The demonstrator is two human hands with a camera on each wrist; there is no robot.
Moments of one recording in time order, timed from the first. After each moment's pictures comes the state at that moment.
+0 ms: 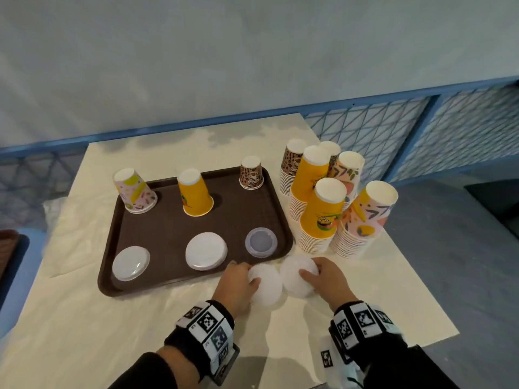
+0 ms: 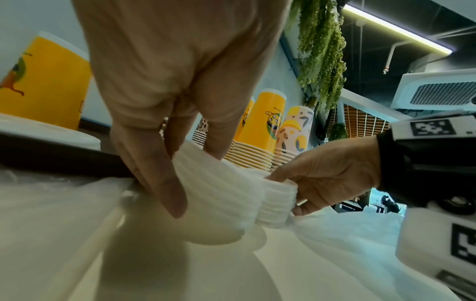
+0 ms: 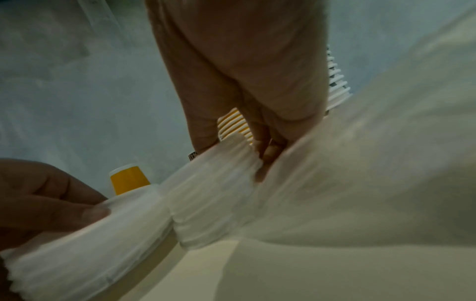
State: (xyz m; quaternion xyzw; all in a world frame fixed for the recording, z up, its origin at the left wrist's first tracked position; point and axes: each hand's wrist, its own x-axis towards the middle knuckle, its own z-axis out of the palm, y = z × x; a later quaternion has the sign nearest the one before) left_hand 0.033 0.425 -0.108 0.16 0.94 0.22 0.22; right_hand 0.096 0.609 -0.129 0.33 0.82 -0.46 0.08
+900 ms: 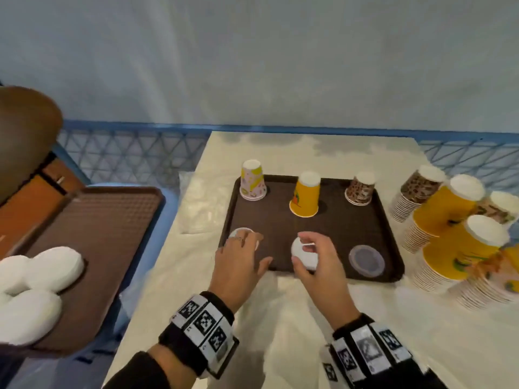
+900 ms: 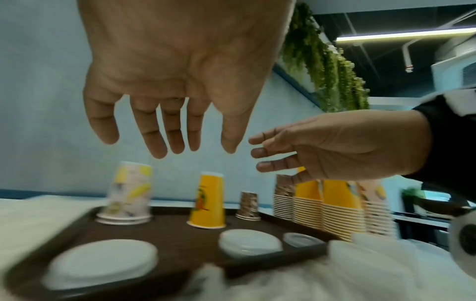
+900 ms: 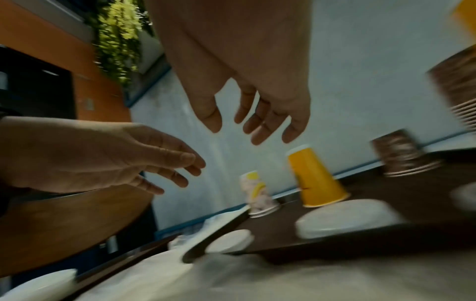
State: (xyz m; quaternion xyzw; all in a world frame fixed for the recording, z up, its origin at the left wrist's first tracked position) left_hand 0.025 0.239 -0.046 0.11 0.97 0.22 -0.02; right_hand 0.043 0.405 -0.064 -0.02 0.87 -0.48 -0.12
